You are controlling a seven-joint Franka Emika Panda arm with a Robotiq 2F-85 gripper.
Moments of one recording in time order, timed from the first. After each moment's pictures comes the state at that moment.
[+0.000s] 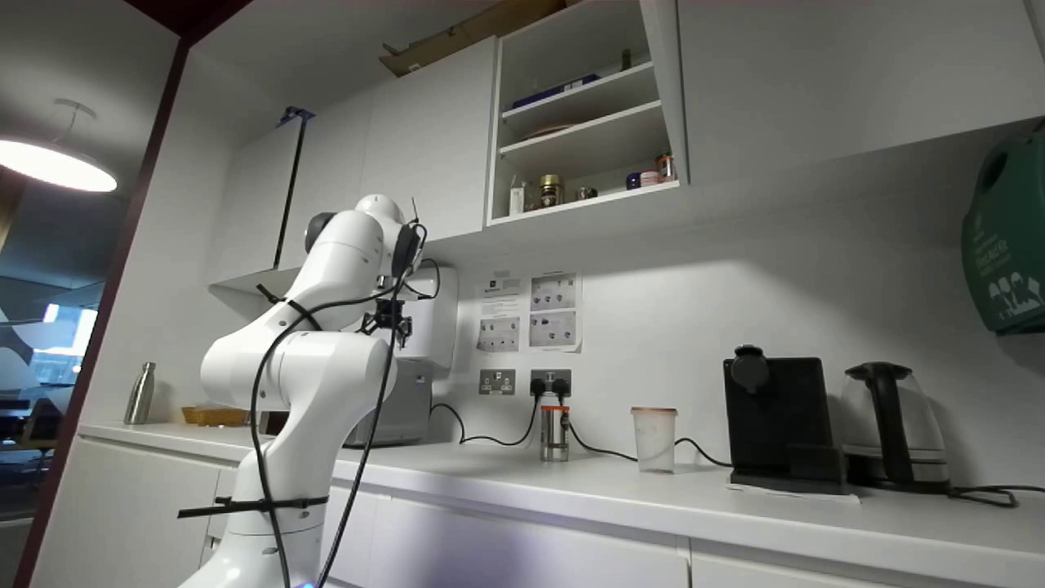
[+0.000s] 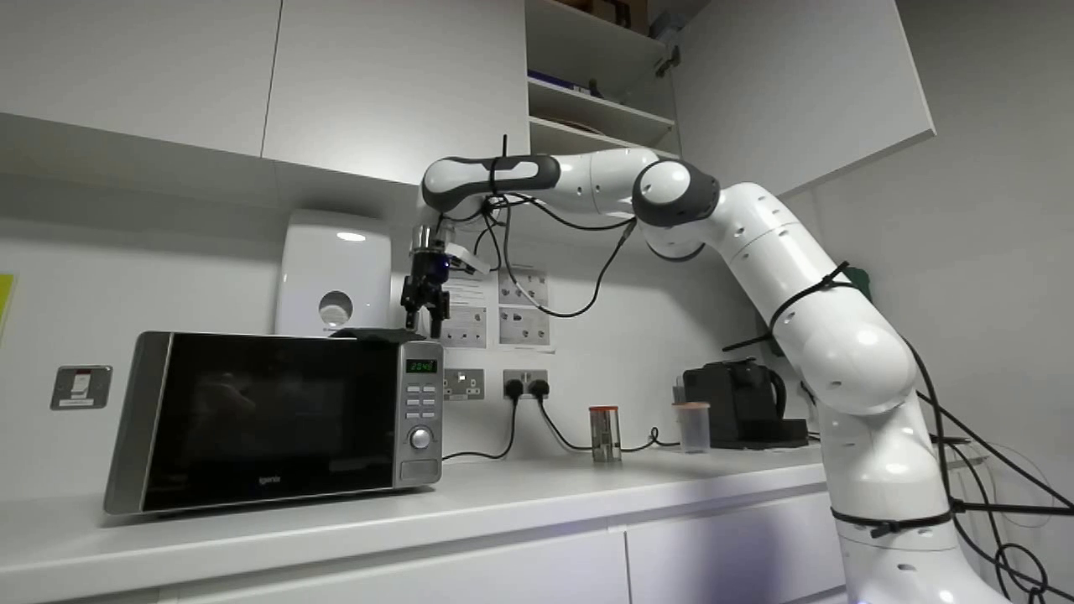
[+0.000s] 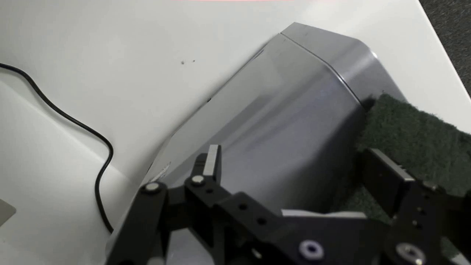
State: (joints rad) arm 0.50 0.38 0.26 -1.12 -0.10 1.60 -0.10
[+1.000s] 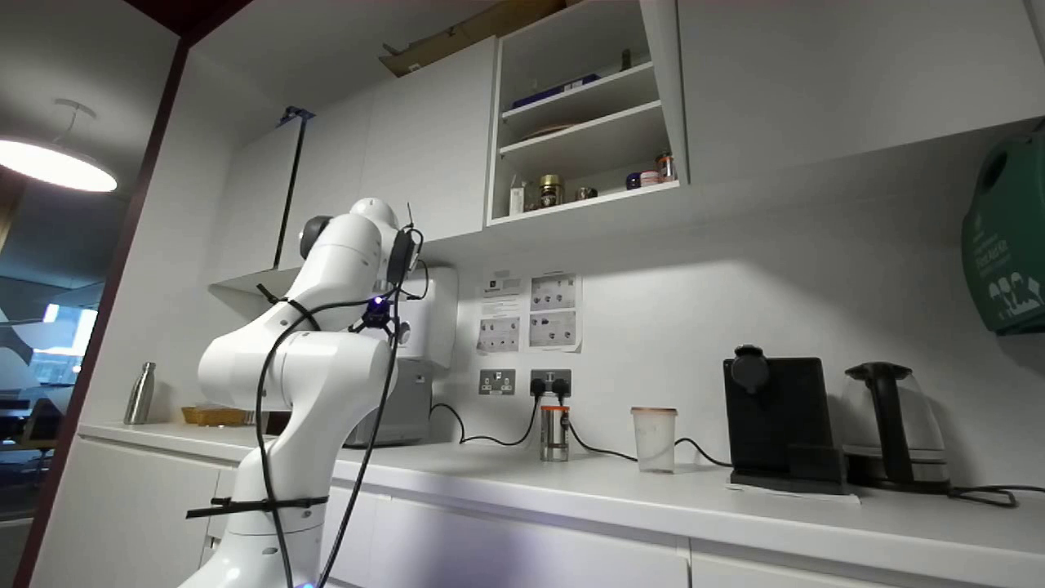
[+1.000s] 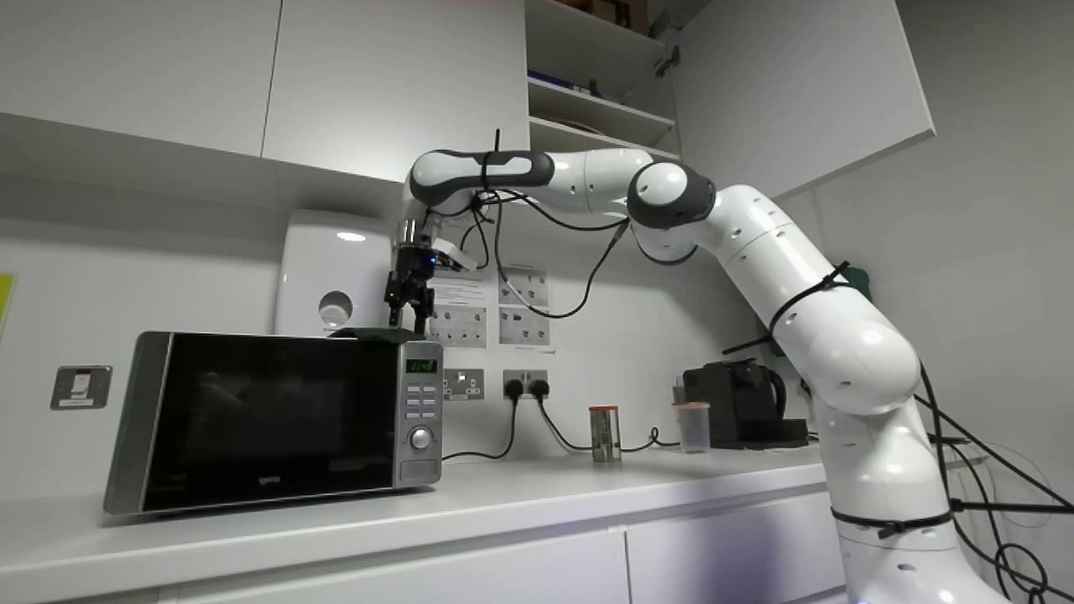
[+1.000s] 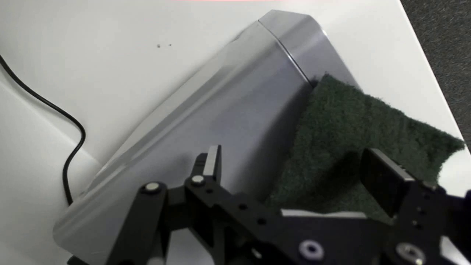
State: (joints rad) arm 0.57 0.41 0.27 -1.07 -0.11 1.59 -0.10
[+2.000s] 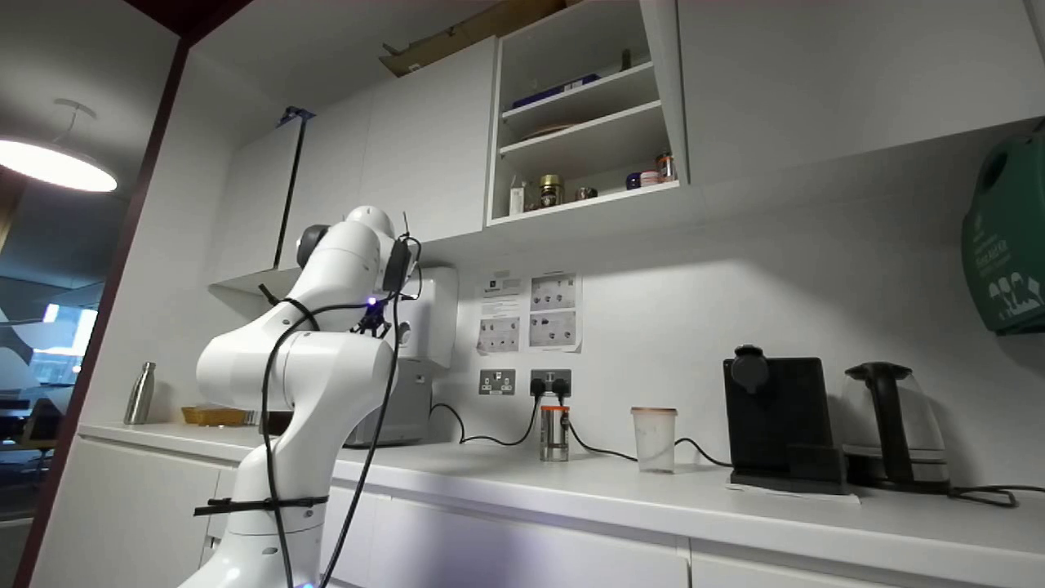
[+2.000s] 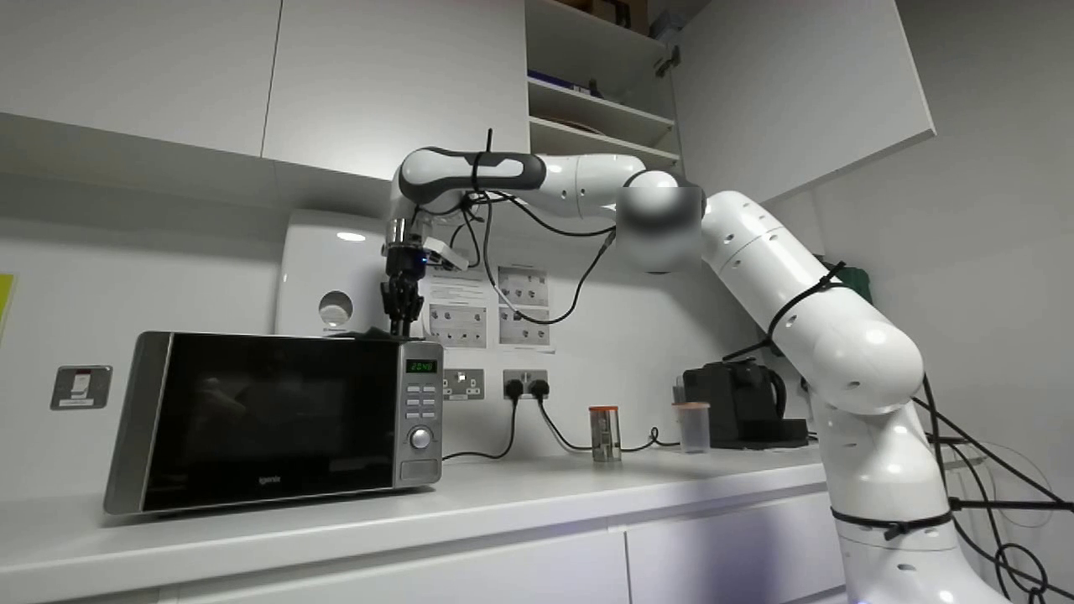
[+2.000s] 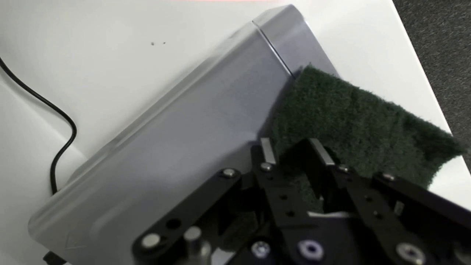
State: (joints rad) arm 0.61 0.48 0.26 -0.97 -0.14 1.53 -0.10
